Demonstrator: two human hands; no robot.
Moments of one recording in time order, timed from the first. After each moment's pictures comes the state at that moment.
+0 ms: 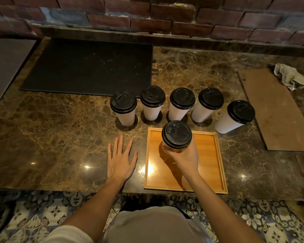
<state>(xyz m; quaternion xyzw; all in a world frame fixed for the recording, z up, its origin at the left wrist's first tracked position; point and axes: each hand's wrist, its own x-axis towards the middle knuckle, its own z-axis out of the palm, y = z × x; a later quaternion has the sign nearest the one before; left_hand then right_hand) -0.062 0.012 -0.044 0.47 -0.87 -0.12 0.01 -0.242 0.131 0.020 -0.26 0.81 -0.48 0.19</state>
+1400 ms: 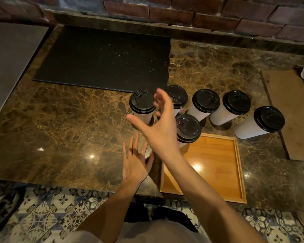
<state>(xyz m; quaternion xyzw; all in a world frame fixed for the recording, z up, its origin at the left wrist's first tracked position) -0.060 0.005 -0.041 0.45 -0.89 -0.12 -0.03 -0.161 0.010 0.129 -0.39 0.72 -0.51 0.26</state>
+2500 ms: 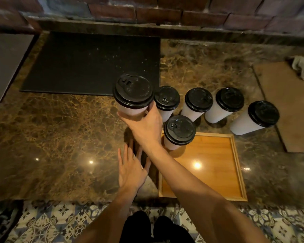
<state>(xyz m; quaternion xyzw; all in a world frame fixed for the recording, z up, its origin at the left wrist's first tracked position) -0.065 0.002 -0.050 0.47 -0.88 -0.09 -0.04 -0.166 -0.033 0.088 -0.30 0.74 -0.57 0.22</state>
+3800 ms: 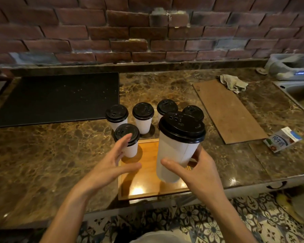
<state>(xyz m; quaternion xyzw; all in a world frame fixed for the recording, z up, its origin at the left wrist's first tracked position) -0.102 0.064 0.140 0.26 -0.70 -0.66 0.05 -0.242 0.259 0.181 -0.29 0.77 -0.53 0.21</state>
